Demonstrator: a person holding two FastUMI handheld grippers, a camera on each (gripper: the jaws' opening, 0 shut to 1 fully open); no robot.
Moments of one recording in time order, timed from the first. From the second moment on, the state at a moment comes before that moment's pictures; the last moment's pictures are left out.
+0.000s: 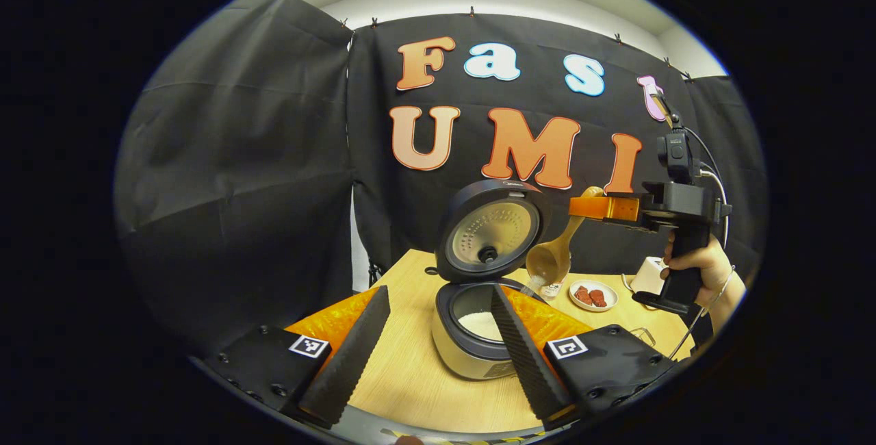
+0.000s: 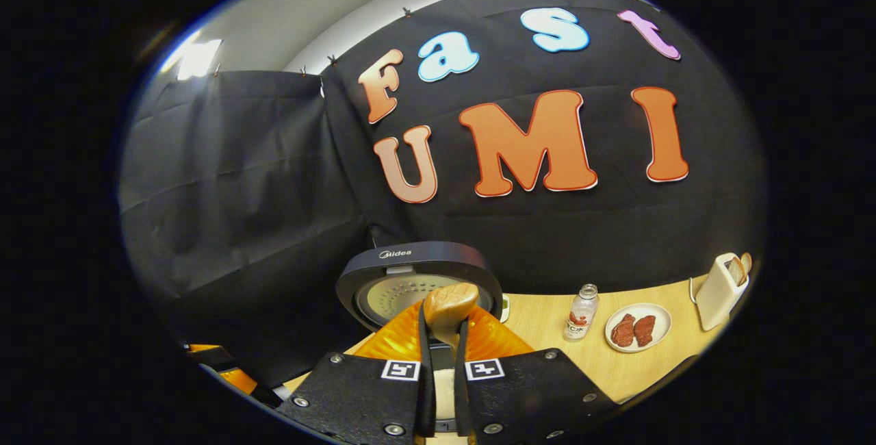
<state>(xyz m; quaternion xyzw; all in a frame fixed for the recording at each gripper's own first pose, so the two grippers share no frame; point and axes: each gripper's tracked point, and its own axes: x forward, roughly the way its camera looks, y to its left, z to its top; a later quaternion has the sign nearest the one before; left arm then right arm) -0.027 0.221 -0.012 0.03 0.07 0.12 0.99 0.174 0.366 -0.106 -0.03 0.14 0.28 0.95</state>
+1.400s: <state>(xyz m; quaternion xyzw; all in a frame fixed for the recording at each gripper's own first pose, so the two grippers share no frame) -0.007 0.194 0.015 0.02 0.05 0.09 0.99 0.158 0.095 -0.081 0.11 0.17 0.10 0.97</state>
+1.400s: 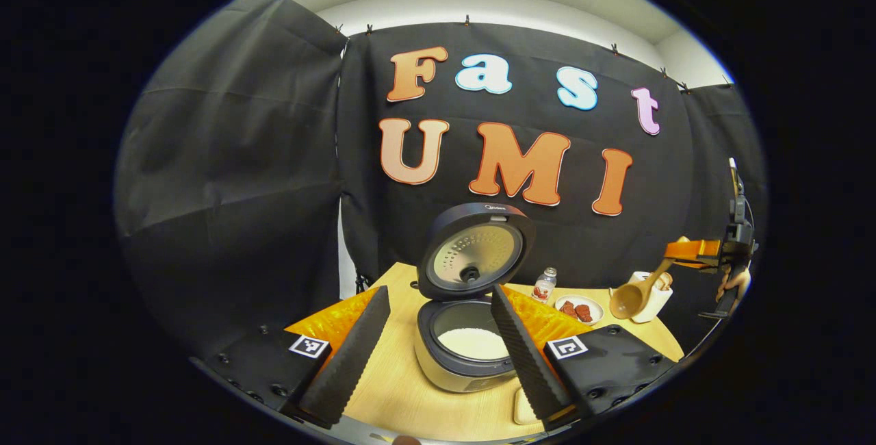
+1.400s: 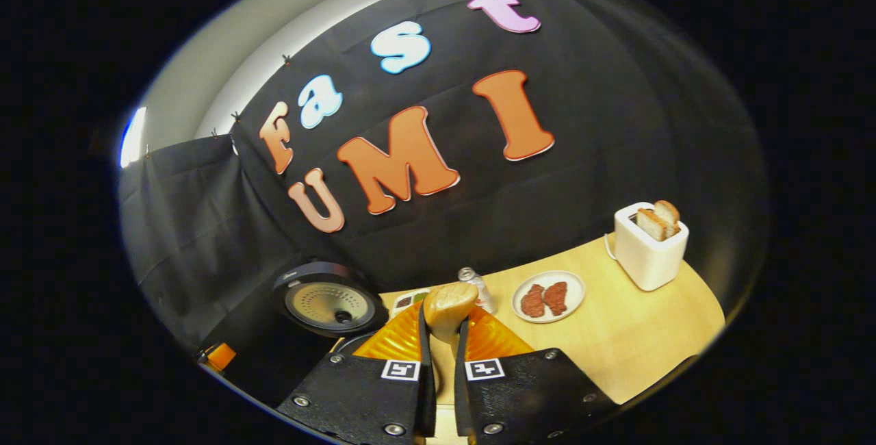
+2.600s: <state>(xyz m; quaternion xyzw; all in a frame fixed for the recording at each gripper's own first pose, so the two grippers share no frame) 0.005 0.168 0.024 0.01 0.05 0.10 0.99 0.135 -0.012 -0.268 0.18 0.26 0.00 0.95</state>
